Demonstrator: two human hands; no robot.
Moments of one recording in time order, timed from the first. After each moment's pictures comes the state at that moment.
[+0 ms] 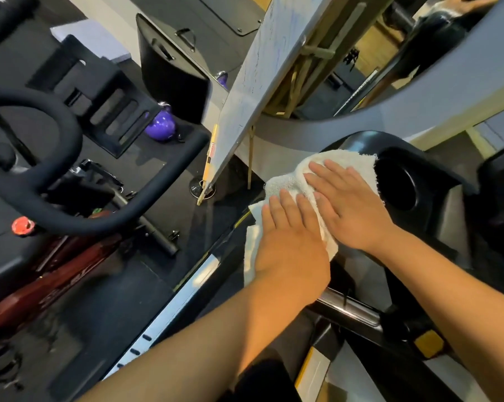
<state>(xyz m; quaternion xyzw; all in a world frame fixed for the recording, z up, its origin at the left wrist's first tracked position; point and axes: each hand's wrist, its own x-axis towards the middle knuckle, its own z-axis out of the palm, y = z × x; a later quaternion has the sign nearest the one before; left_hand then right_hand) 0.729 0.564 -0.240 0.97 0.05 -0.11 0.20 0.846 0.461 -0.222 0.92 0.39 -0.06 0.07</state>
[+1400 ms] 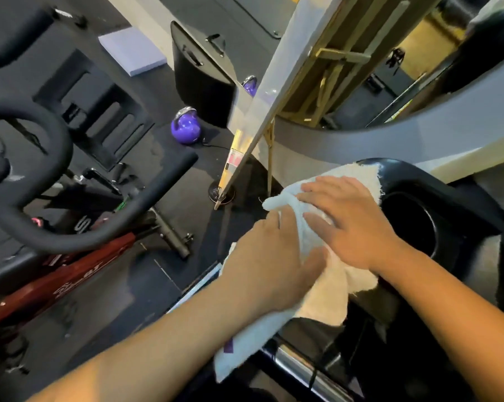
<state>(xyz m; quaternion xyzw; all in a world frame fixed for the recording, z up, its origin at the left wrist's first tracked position) 0.793 0.571 -0.240 0.93 0.13 -0.08 0.35 0.922 0.457 -0.217 0.88 0.45 -0.11 0.01</state>
